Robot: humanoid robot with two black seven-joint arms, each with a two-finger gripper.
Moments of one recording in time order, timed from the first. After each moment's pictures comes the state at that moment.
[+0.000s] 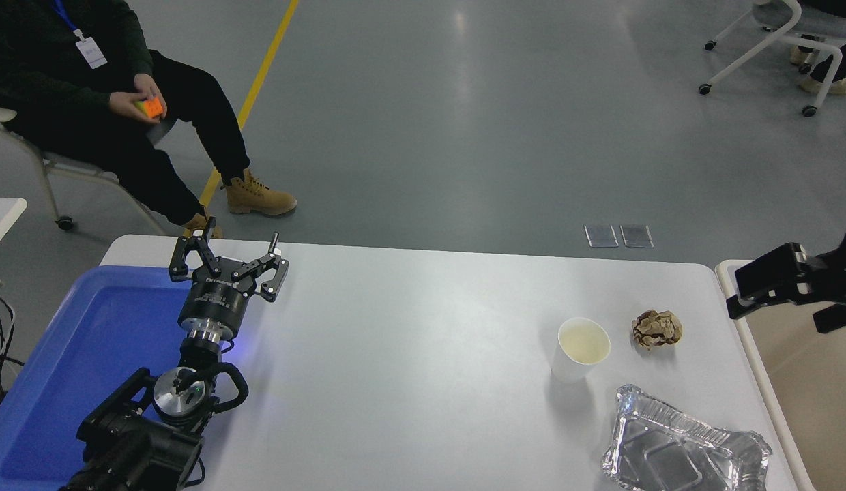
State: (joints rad) left arm -0.46 0.07 -1.19 -0.58 -0.22 -0.67 -0.15; right arm 2.40 -0.58 -1.48 1.66 -0.40 0.56 0.05
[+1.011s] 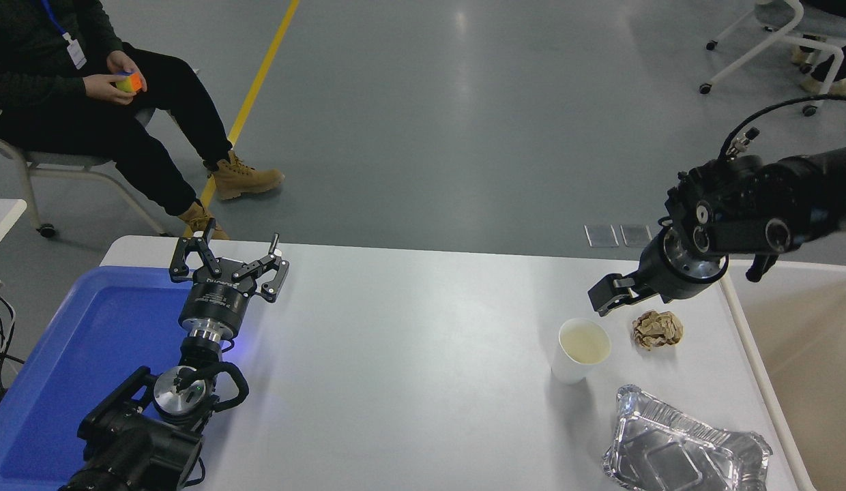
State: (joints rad) left arm -0.46 0.07 -1.19 -0.58 -0.22 -0.67 -0.15; right arm 1.71 -0.21 -1.22 1.17 -0.41 0.39 0.05
